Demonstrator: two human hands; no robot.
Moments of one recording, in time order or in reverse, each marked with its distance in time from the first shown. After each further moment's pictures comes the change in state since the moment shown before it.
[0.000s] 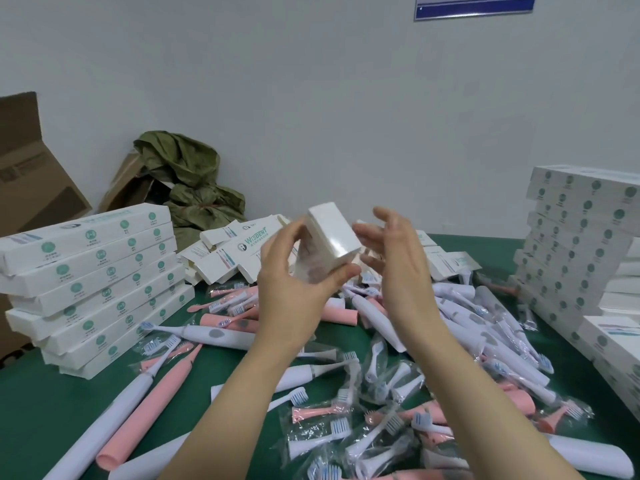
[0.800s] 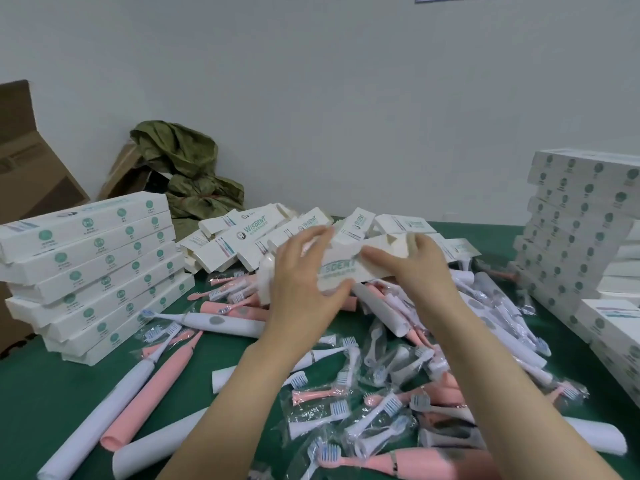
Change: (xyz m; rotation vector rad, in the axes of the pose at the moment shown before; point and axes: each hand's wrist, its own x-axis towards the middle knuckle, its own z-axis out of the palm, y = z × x) left_hand -0.013 -0.023 0.003 0.483 -0.165 0.191; right_hand 0.017 0.018 -0.029 -0.215 0.108 0.309
